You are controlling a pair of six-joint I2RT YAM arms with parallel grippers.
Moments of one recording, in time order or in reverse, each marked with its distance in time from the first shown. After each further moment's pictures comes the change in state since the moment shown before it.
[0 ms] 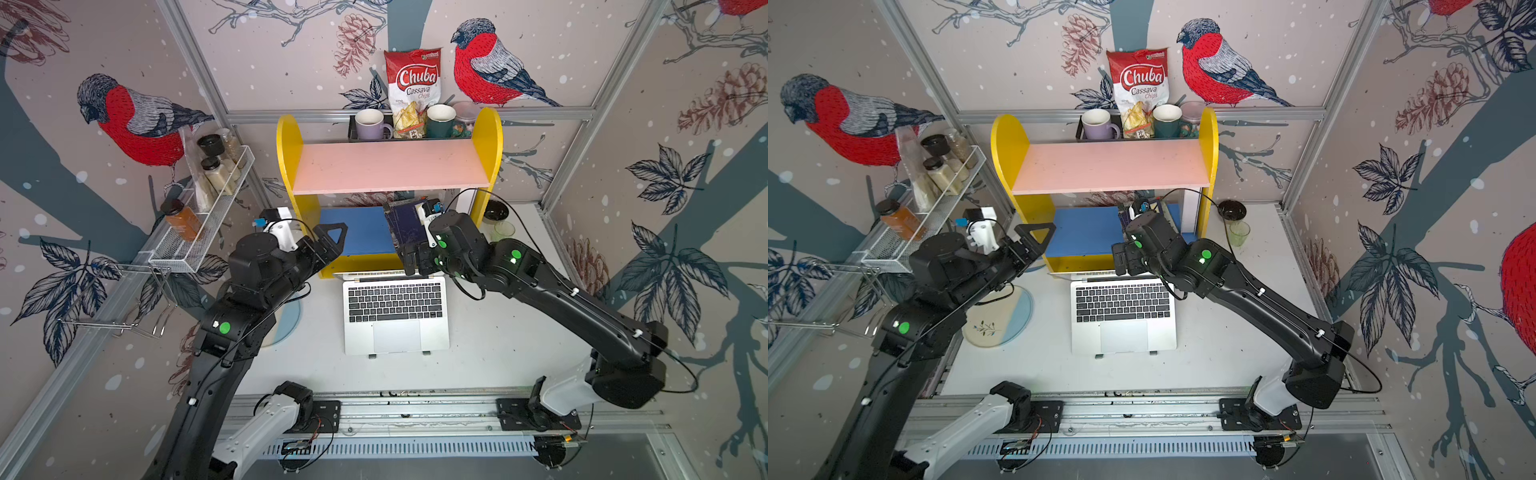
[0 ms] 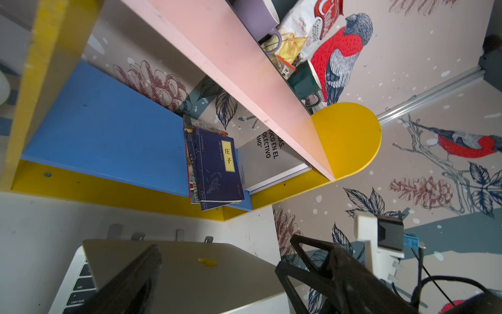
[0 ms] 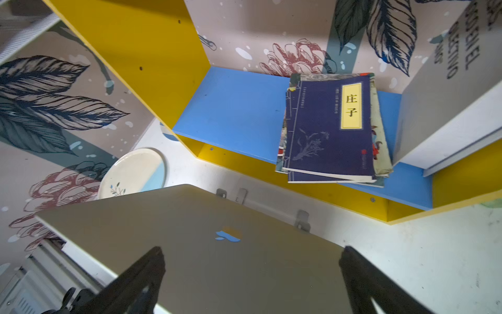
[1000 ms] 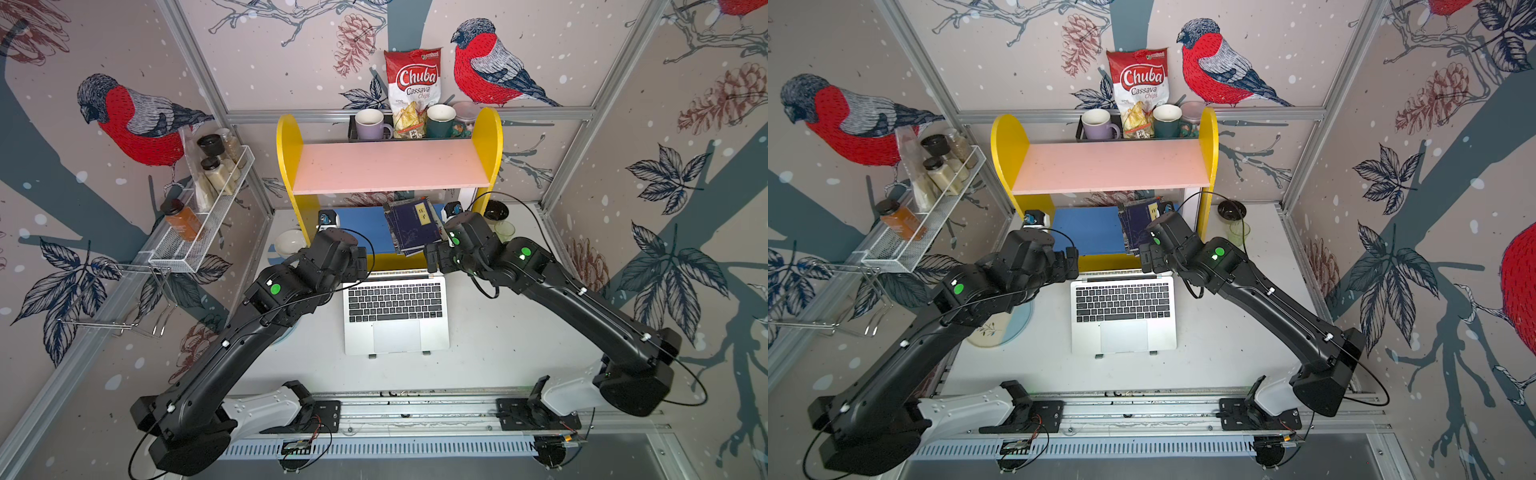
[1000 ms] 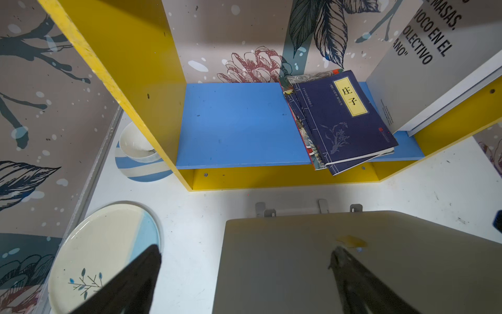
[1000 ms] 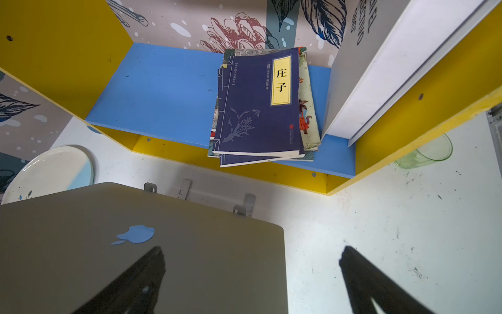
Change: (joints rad) left arm -0.330 0.226 0.119 -0.380 -0.627 0.350; right arm -0.113 -0.057 -0.108 -0.055 0.040 -0.030
